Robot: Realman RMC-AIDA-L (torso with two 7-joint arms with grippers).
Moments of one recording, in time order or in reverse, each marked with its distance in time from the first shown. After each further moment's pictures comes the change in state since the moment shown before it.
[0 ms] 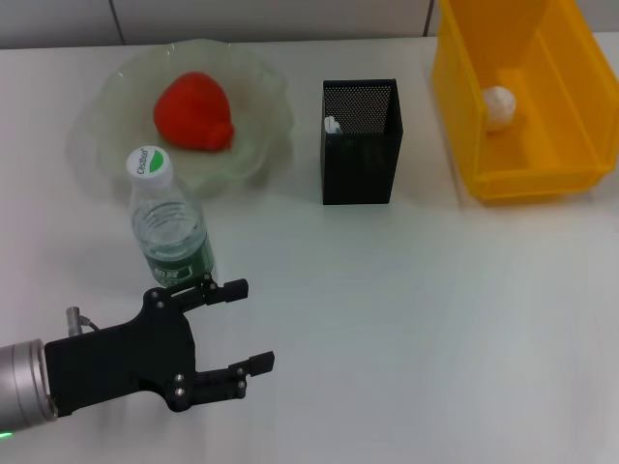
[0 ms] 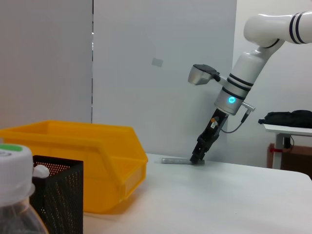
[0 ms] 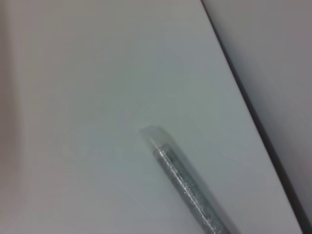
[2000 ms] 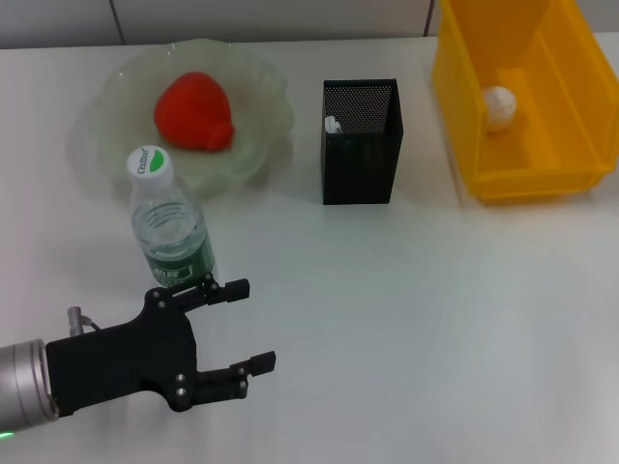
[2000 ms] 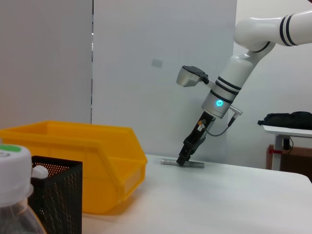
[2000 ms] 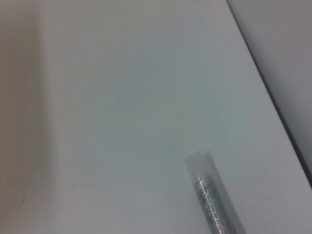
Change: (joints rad) left arm -0.001 -0.002 0.000 0.000 0.000 0.001 -0.003; right arm 0.066 -0.003 0.009 0.100 0.000 0.082 -0.018
